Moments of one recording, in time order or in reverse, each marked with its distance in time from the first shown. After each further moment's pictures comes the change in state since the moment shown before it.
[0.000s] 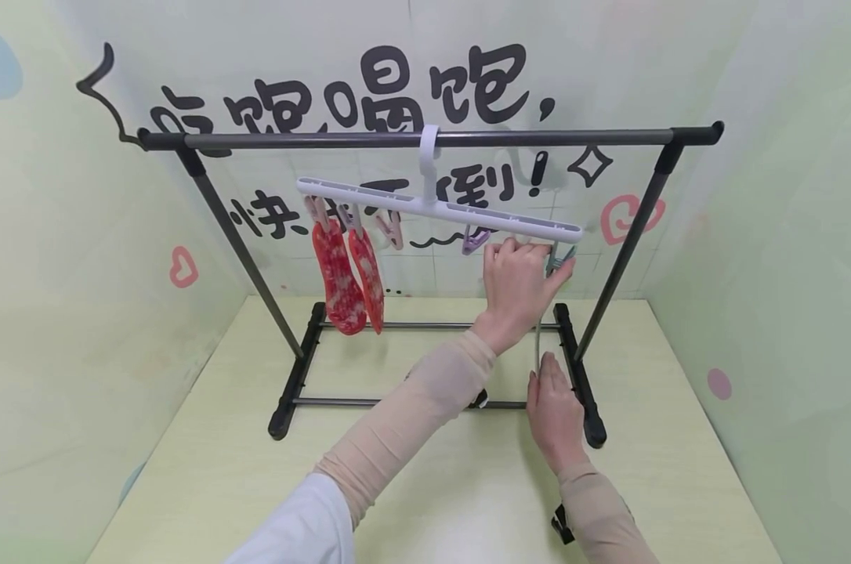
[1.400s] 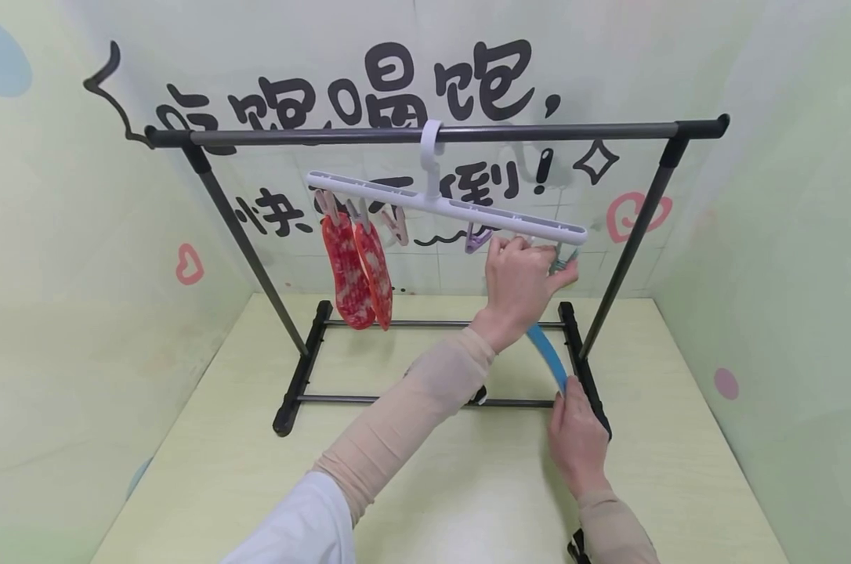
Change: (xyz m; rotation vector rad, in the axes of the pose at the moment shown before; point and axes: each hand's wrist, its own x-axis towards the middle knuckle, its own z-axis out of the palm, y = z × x) left_hand 0.000 -0.006 -0.003 0.109 0.111 0.125; right_hand -0.031 0.013 -0.017 0.039 -0.029 0.155
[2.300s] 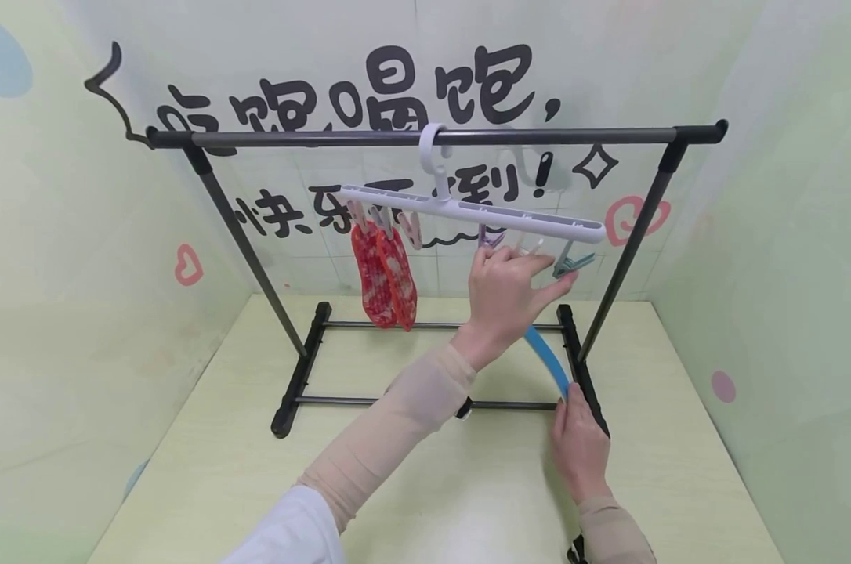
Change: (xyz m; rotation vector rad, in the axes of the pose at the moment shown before) left_hand -0.014 -0.011 -0.021 -0.167 0.052 0.009; right_hand -0.004 0.003 -0.001 0.010 0.050 -0.033
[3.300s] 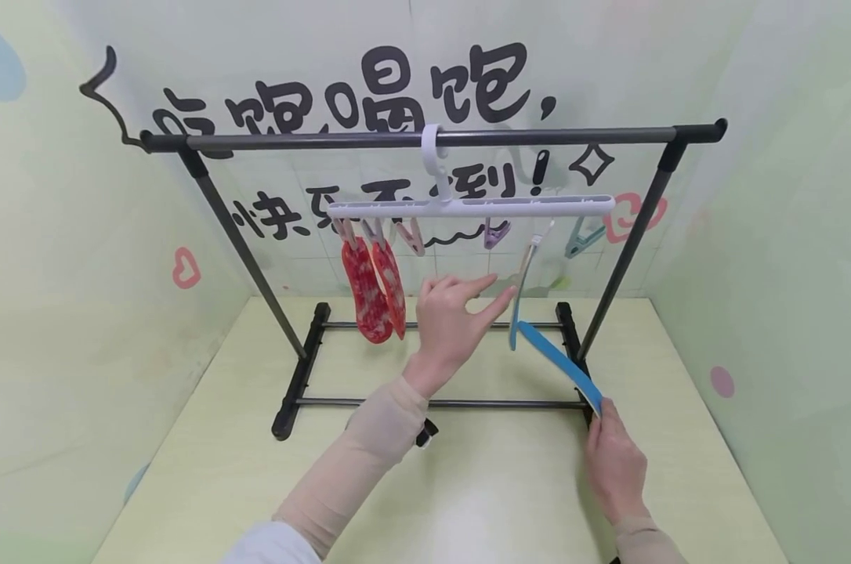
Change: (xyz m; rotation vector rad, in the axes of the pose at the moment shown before) left_hand -0.051 -0.038 -0.012 -0.209 0.125 -0.132; right_hand -0.013 0.024 -0.042 -0.081 -0.185 0.158
